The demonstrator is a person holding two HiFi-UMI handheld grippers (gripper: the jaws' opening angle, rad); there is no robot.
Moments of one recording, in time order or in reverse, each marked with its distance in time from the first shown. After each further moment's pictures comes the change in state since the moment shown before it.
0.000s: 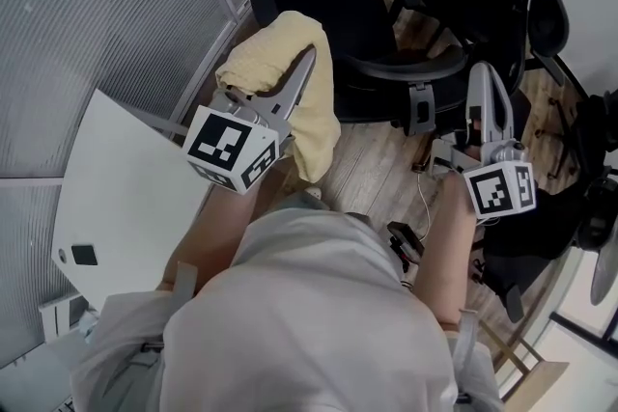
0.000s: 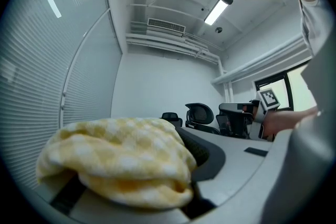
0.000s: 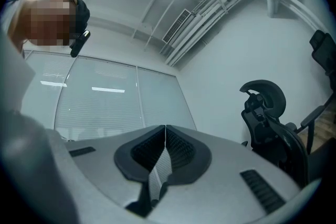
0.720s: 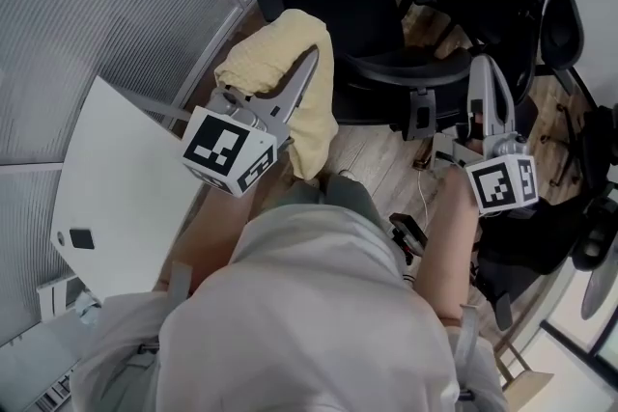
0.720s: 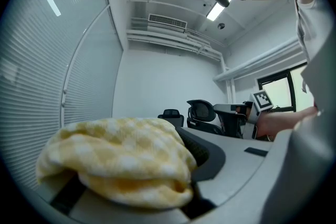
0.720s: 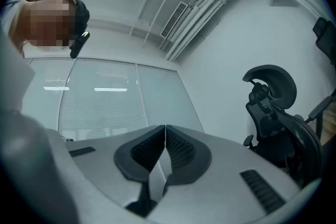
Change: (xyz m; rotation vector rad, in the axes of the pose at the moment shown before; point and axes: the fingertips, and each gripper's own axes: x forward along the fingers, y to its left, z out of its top) left arm 0.017 -0.003 -0.007 -0.012 0.043 0.020; right arm 0.029 -0.025 -0.015 0.045 0.045 0.067
